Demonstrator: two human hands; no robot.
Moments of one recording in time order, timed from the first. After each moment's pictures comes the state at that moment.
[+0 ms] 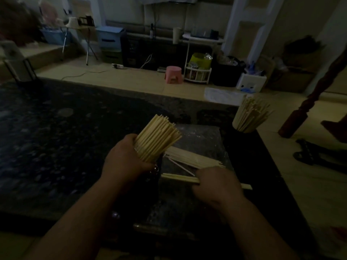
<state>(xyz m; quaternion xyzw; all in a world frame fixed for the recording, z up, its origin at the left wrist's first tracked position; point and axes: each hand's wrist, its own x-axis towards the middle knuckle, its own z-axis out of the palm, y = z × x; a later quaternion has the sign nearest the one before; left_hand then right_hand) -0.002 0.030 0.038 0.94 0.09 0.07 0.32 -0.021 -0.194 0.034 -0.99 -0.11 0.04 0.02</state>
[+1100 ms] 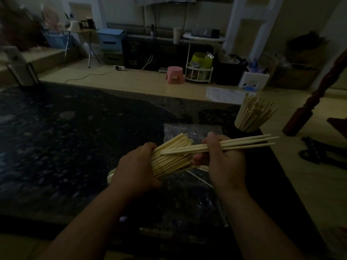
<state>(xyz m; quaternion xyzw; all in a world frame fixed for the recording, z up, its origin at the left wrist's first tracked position) -0.005 0.017 0.028 0.98 -0.03 0.03 0.20 -0.014 -0.170 0.059 -0.67 0.02 -0.19 0.71</state>
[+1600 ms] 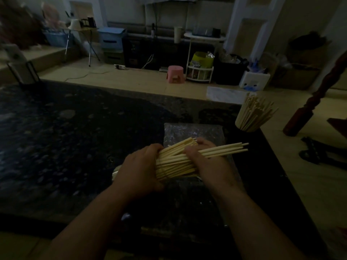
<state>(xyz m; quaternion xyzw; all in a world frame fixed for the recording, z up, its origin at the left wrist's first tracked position) -0.010 0.013 0.033 0.97 -0.08 0.02 0.21 -0.007 -0.172 0.040 -0.74 0.00 -0.03 0.67</state>
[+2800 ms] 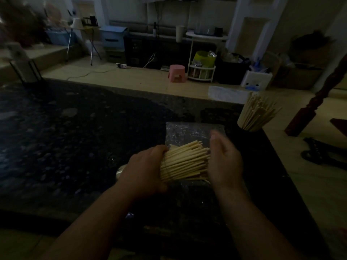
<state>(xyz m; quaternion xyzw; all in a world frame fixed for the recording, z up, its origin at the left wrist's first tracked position) -0.009 0.011 0.028 0.98 -0.12 0.03 0.18 -0.013 -0.166 0.058 -0.77 0.10 -0.17 0.61</state>
